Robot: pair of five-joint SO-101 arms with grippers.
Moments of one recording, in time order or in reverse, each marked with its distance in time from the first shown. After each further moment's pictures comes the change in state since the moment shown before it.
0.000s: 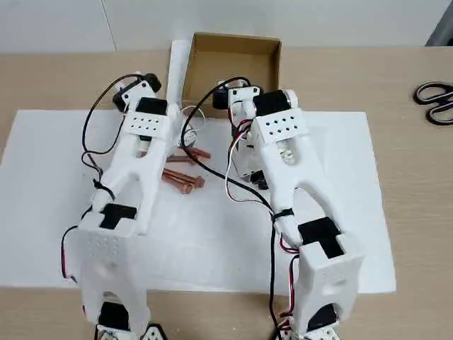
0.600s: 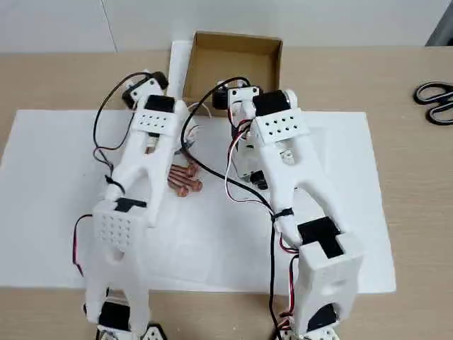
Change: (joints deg) left arm 0.8 11.4 -16.4 4.7 -0.9; right arm 0.1 0.0 0.0 0.0 0.0
